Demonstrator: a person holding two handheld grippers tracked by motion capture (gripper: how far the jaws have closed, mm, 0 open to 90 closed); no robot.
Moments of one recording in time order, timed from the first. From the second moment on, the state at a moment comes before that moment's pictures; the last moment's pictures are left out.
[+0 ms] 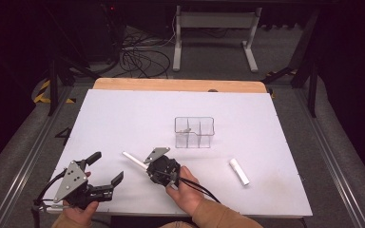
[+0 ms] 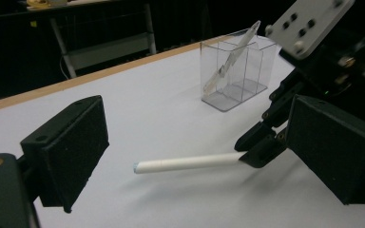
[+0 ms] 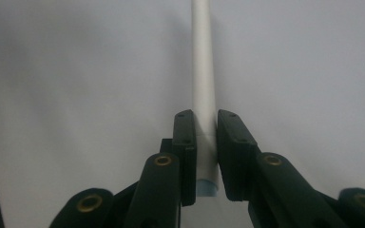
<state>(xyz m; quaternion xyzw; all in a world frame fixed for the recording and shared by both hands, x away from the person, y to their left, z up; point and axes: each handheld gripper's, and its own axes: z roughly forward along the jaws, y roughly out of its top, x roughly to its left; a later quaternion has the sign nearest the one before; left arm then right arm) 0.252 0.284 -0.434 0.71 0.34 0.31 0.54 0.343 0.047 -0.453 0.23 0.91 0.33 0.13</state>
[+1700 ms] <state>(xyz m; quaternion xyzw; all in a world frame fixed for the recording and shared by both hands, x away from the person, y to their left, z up) 0.251 0.283 -0.434 0.71 0.34 0.31 0.54 0.345 -0.008 -0.371 0.22 0.89 0.38 0.14</state>
